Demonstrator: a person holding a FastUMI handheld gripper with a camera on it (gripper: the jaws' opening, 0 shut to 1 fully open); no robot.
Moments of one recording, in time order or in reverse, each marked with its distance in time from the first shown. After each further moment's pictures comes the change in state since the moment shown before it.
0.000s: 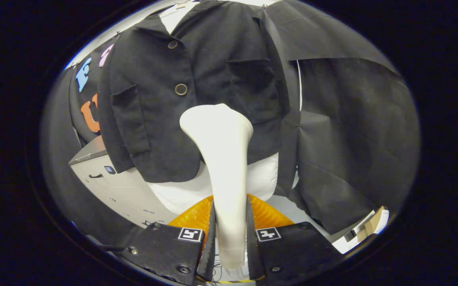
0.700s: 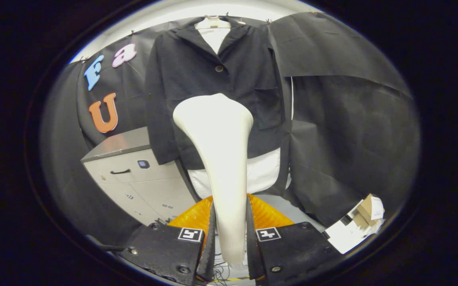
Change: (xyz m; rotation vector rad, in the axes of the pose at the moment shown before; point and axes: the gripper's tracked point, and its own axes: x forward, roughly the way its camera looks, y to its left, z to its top) arm -0.137 0.090 -0.035 -0.015 -0.070 -0.065
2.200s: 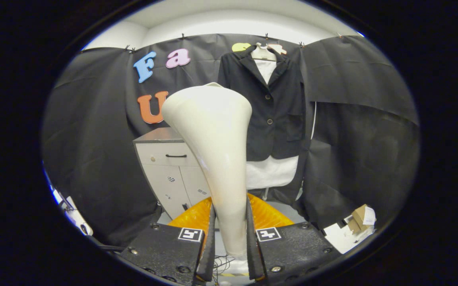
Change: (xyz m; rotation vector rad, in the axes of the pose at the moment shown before) arm -0.183 0.060 -0.063 -0.172 -0.094 0.166
